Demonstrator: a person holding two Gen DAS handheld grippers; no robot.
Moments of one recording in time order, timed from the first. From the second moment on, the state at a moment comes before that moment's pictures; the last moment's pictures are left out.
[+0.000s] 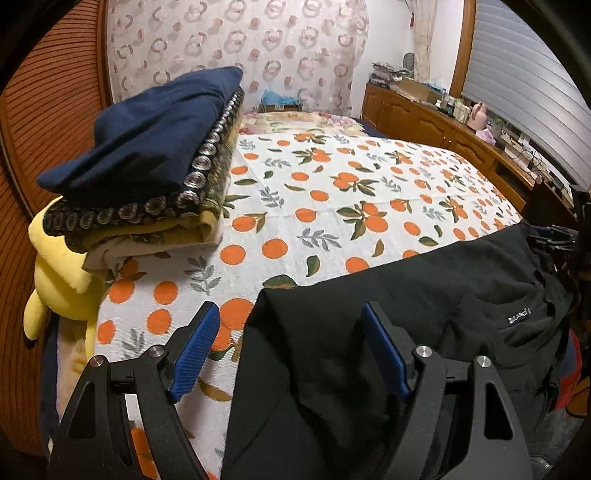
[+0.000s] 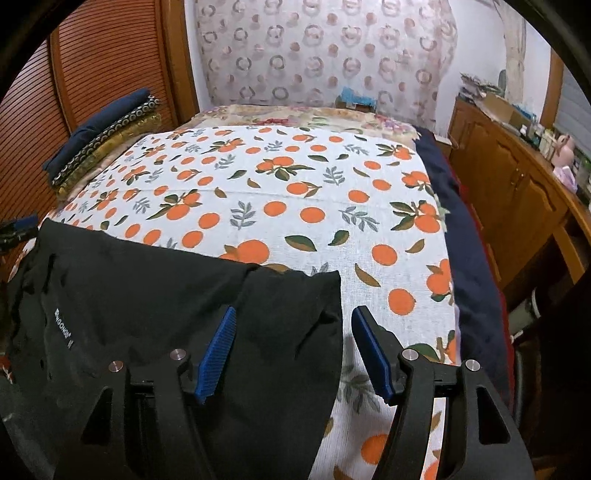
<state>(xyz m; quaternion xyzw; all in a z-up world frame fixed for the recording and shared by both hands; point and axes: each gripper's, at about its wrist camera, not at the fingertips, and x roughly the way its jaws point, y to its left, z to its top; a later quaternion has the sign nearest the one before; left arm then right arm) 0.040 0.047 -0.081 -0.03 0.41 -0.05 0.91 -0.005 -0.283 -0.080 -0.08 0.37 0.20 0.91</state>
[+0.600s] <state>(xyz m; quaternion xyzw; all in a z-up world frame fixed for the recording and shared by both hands) 0.044 0.052 -0.099 -0.04 0.43 -0.05 0.90 -0.004 -0.276 -0.092 -0.10 0.37 0.21 0.90</state>
